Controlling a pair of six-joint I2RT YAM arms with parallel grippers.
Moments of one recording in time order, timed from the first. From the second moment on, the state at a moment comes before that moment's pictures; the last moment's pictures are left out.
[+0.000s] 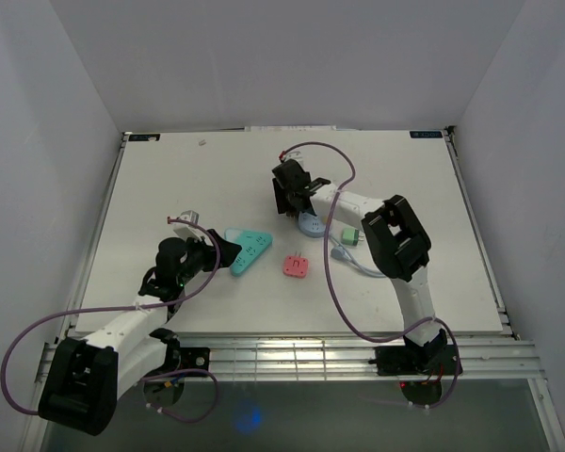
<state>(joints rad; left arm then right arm) -0.28 0.96 0.22 0.39 0.25 -0.57 0.72 2.14 1.61 -0.32 0.34 0.32</state>
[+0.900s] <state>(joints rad) -0.28 0.91 0.22 0.39 0.25 -0.57 0.74 1.93 1.24 -0.10 0.20 0.18</state>
